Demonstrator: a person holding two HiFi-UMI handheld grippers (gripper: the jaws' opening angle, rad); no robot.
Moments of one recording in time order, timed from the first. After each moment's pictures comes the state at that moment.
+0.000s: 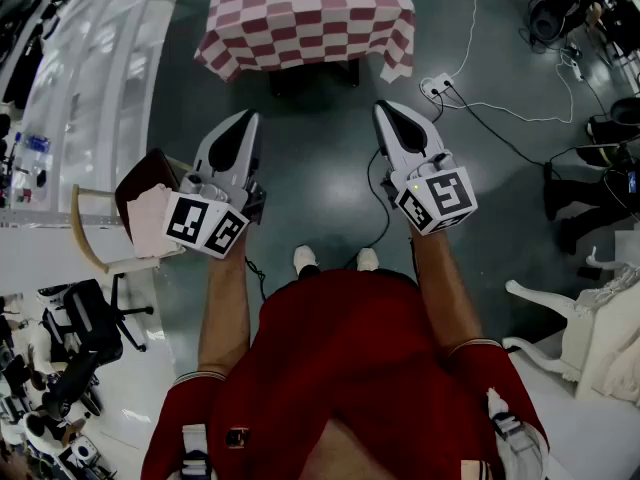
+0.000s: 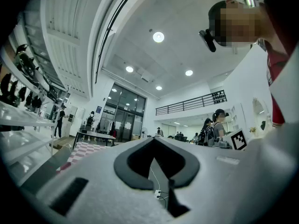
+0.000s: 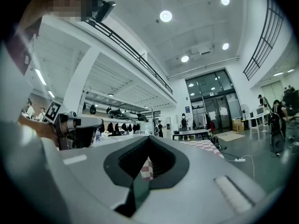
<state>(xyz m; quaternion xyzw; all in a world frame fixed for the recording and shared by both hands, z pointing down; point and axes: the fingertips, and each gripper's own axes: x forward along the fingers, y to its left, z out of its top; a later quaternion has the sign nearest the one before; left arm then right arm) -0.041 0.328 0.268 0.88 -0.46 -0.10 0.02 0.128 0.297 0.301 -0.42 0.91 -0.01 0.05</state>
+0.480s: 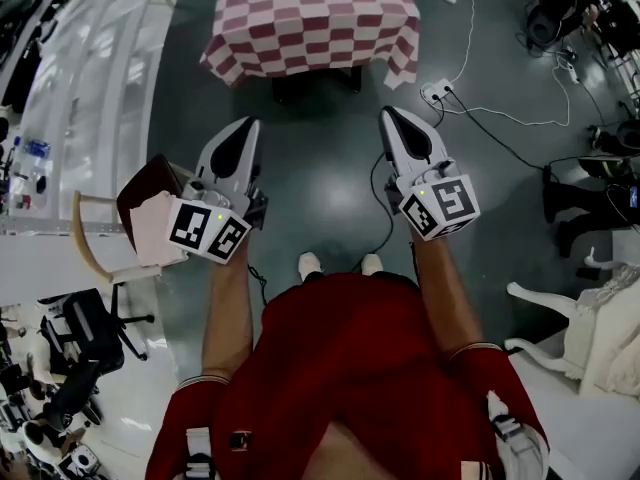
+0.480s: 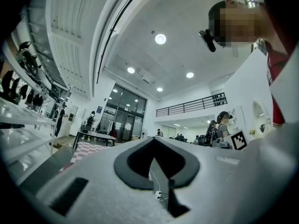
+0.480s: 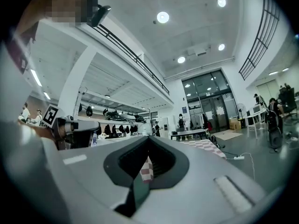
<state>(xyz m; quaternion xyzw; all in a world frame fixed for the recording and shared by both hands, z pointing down) -0.080 0.323 0.271 0.88 -0.46 -0.11 0.03 0.101 0.291 0.301 -0.43 0.90 -0.02 0.06</state>
